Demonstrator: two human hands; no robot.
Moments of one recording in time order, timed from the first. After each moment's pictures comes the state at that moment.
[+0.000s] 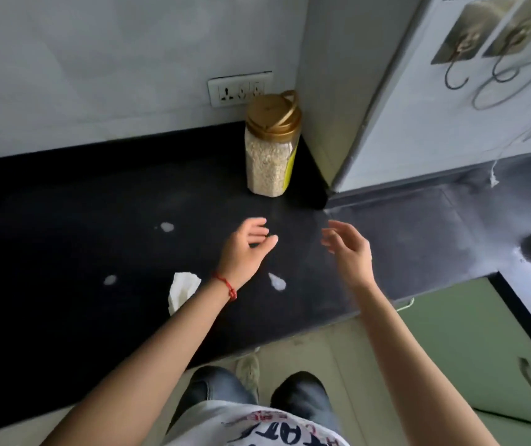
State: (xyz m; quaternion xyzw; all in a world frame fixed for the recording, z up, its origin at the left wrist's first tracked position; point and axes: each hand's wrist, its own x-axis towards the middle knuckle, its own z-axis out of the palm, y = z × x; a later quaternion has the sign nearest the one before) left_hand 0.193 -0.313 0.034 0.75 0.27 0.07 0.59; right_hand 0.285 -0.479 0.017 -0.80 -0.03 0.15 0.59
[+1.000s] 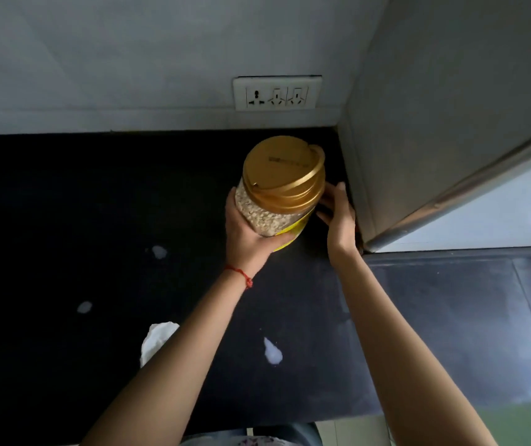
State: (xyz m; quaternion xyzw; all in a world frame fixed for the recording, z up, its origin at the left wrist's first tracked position) left_hand 0.325 -0.249 -0.024 0.68 0.39 0.23 0.57; right_hand 0.441 -0.338 -0.005 -0.70 -0.06 0.26 0.66
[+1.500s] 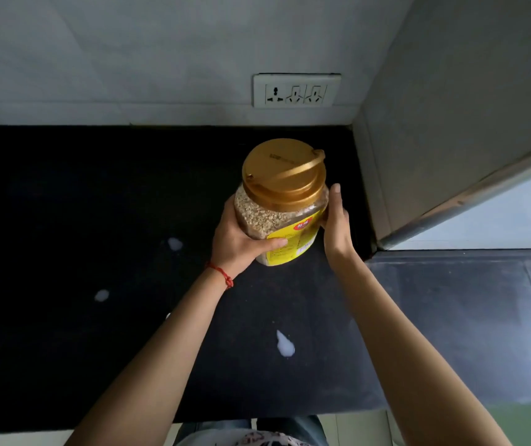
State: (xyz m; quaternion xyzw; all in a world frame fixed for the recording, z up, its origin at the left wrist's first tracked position) left_hand 0.280 -0.220 -0.012 0.70 0.34 0.18 0.60; right_hand 0.409 -0.328 -0.001 -0.72 -0.09 0.34 0.61
